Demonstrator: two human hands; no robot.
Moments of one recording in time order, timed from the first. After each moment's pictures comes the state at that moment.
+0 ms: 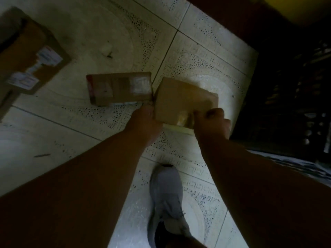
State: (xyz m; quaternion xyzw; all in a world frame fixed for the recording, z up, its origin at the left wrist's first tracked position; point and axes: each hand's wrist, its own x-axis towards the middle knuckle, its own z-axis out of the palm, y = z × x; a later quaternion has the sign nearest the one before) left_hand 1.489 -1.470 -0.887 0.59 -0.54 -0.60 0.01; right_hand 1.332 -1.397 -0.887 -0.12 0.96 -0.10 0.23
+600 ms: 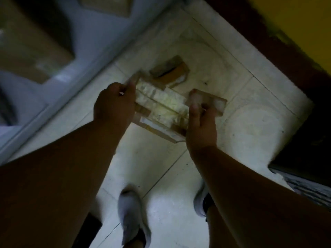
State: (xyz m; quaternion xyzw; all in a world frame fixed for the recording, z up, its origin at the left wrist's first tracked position) left_hand 1.836 -1.505 -0.639 0.80 -0.47 -0.33 0.15; right_hand 1.654 -1.442 -0.673 -0.32 0.78 -0.32 0.44
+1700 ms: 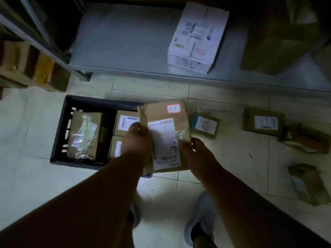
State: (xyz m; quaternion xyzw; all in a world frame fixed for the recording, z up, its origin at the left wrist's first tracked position) left_hand 2.094 -1.100 -0.562 0.90 0.05 -0.31 0.29; right_hand 1.967 -1.211 -0.573 -0.61 0.42 0.15 0.65
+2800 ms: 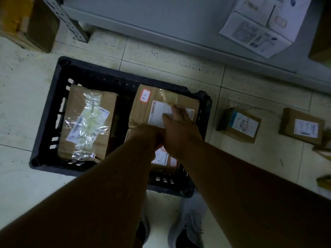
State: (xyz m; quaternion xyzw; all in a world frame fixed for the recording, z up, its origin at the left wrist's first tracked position) left_hand 2.210 -1.004 -0.746 0.63 0.32 -0.51 0.49; right_hand 2.165 -1.093 -0.738 -0.91 0.19 0.32 0.19
